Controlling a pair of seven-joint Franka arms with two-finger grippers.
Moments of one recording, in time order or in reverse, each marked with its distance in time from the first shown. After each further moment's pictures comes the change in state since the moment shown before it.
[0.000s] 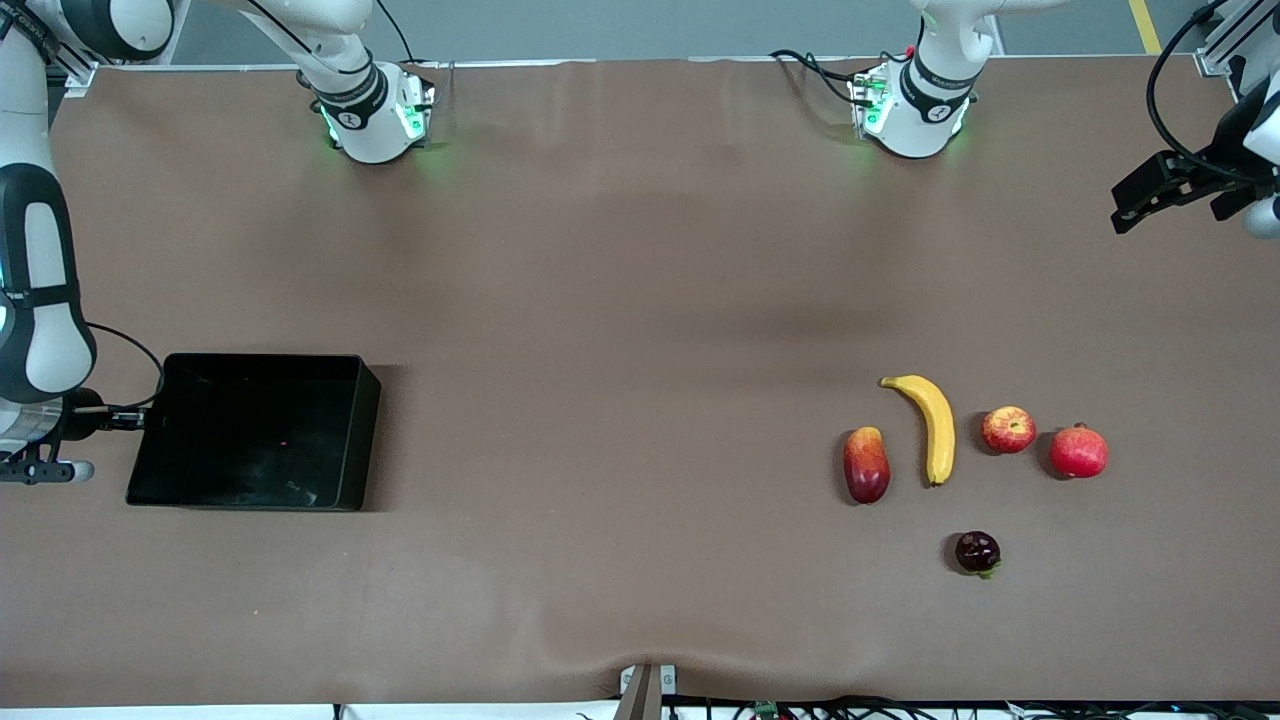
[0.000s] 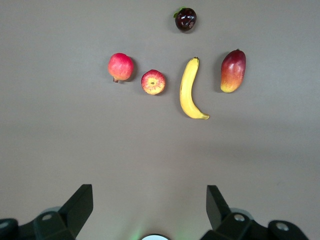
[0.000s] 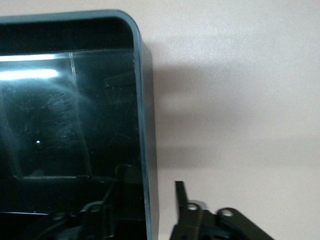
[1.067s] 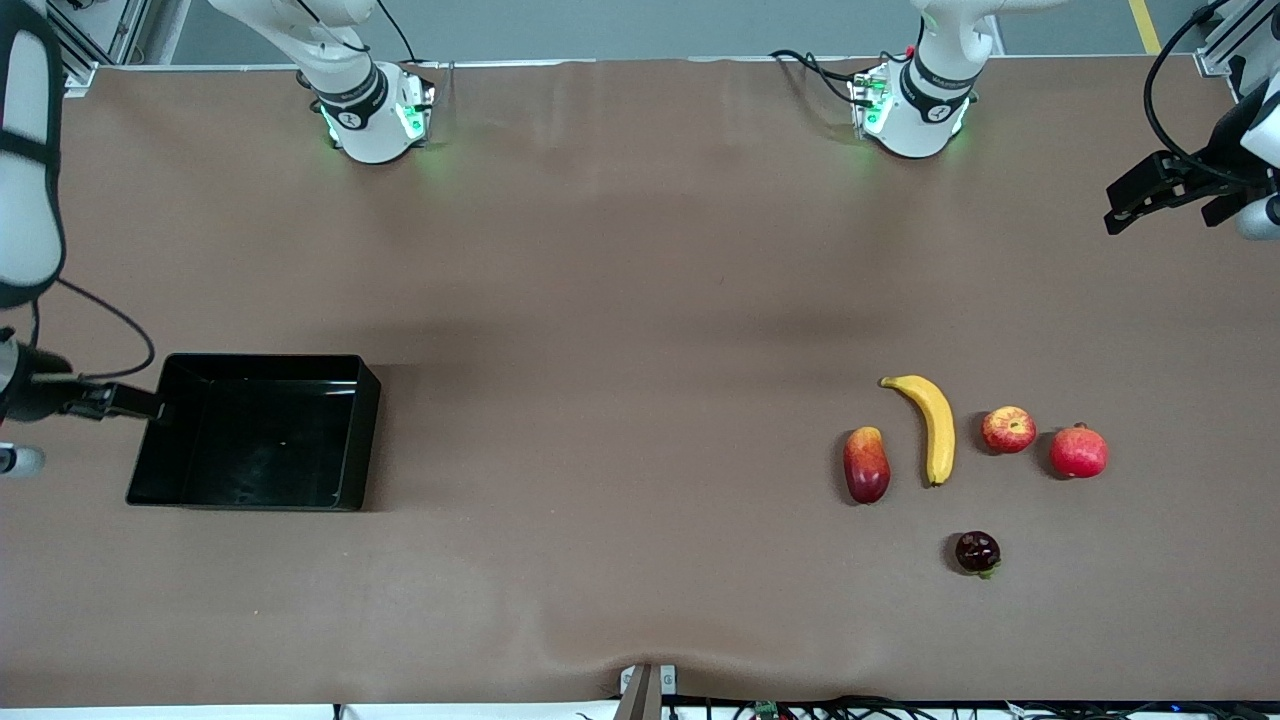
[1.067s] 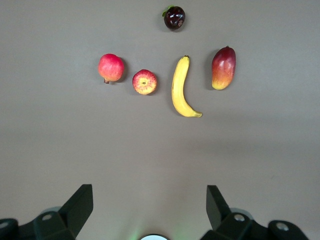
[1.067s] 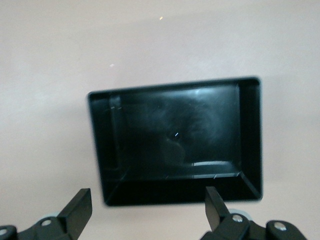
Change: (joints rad) left arm 0.008 0.000 0.002 -0.003 -0.036 0.005 0.040; right arm 0.248 -0.339 0.031 0.087 -0.003 -0.301 0.371
